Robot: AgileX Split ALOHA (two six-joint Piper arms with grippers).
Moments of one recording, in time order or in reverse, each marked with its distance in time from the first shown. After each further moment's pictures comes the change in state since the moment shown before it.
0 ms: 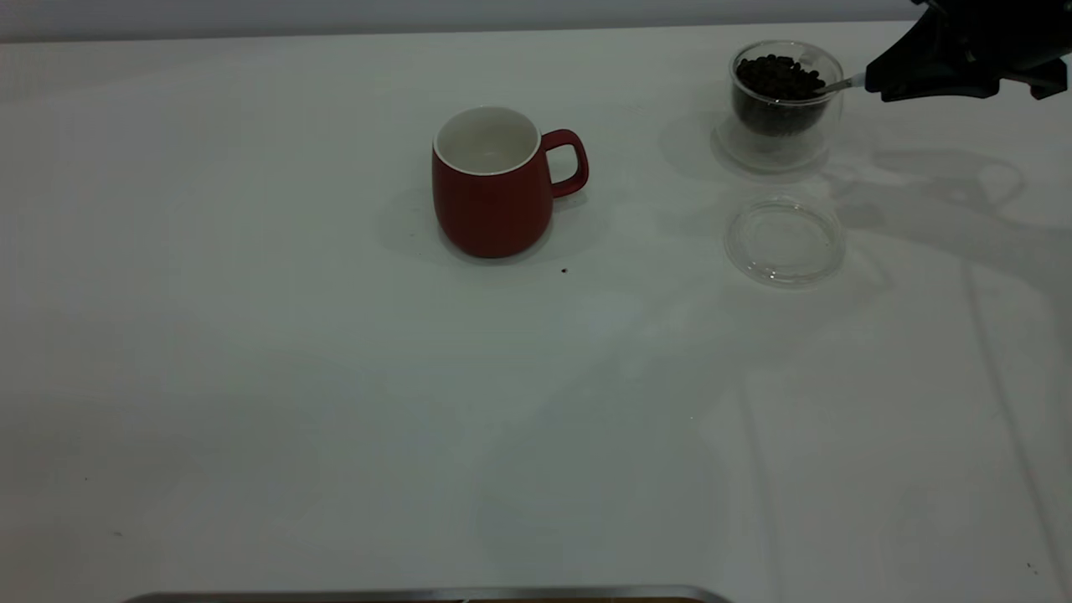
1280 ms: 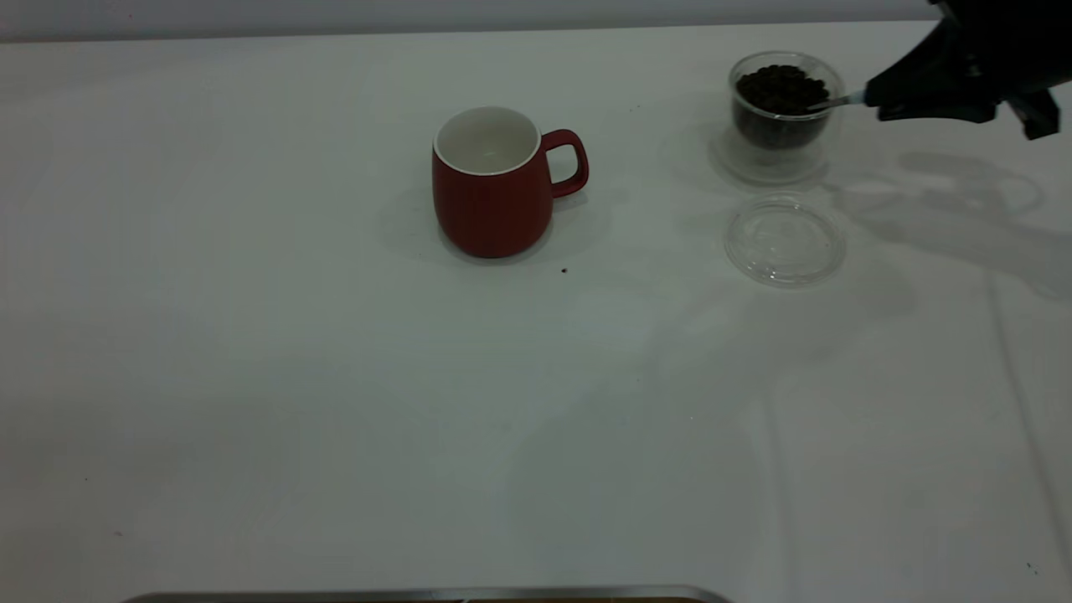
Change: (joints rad) left arm 0.000 0.000 0.000 0.000 0.000 0.001; right arm -0.058 0.049 -0.002 0.020 0.112 0.108
